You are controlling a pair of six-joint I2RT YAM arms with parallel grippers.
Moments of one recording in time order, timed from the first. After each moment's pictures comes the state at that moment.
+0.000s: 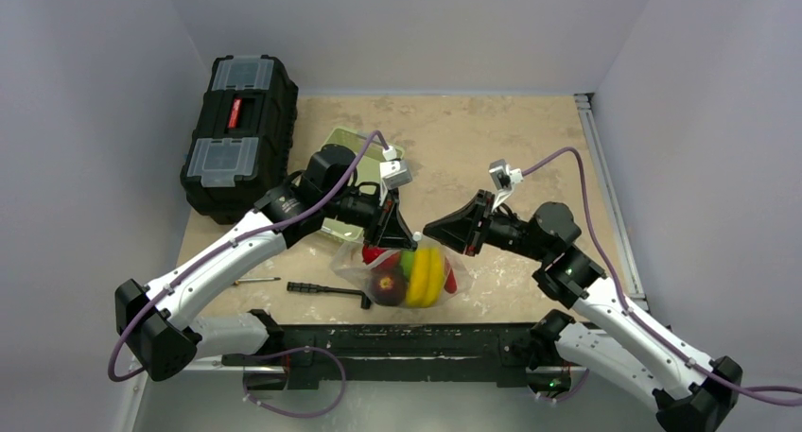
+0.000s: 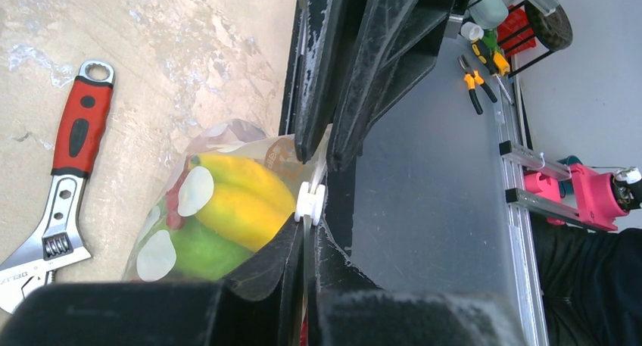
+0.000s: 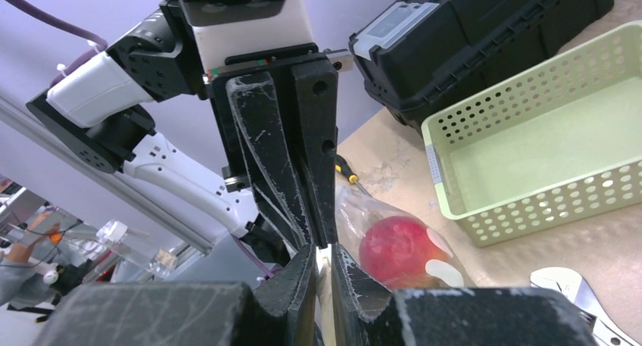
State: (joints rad) left arm -0.74 1.21 1.13 -0.43 0.86 -0.16; right arm 0.69 0.73 0.65 0.16 -0.52 0.65
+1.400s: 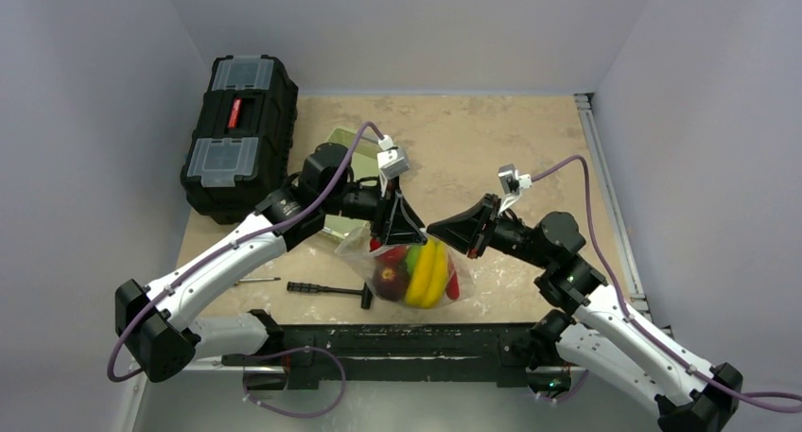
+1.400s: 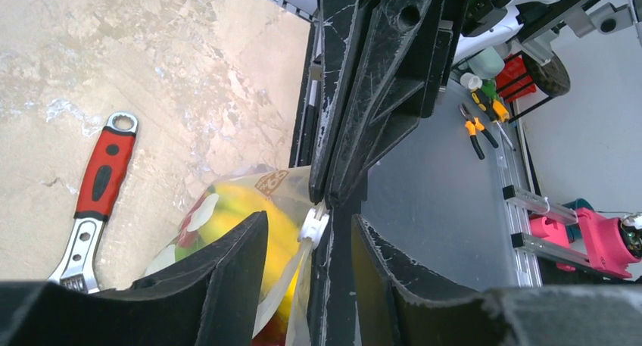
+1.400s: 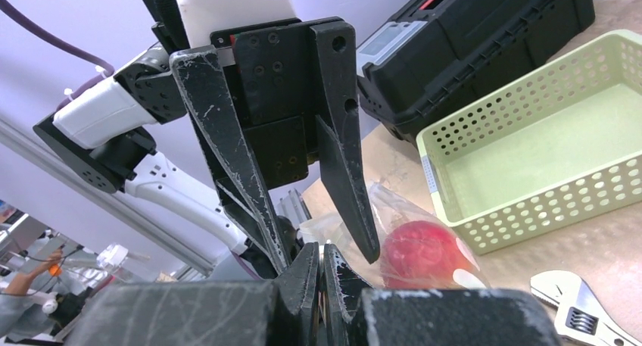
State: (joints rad) left arm -0.74 1.20 1.10 -0.24 0.81 -0.27; right arm 0.69 0.68 0.58 0.23 -0.46 0.70
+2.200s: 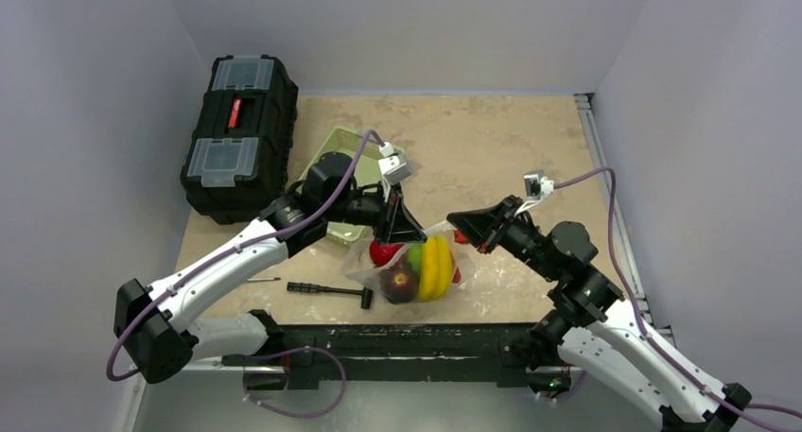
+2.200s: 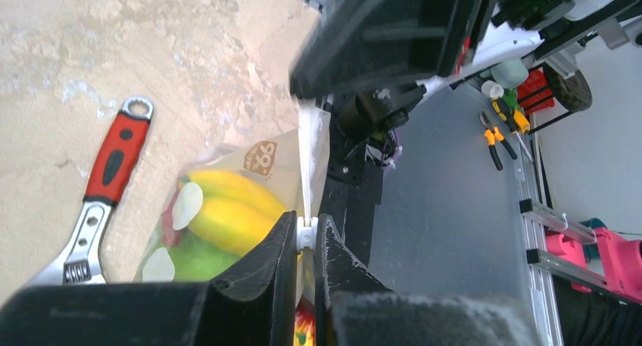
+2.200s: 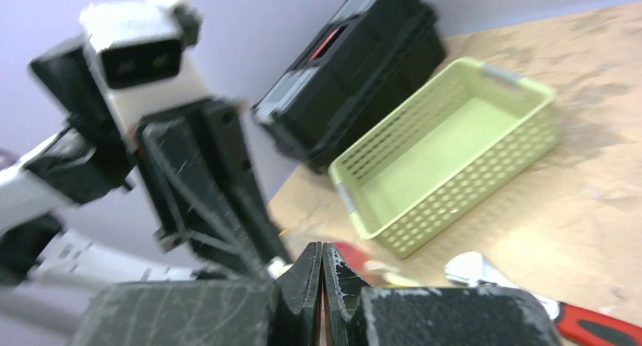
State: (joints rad) left arm -0.77 1.19 1.03 -0.17 0.73 -0.30; right arm 0.70 0.56 0.59 0.04 -0.17 0.68
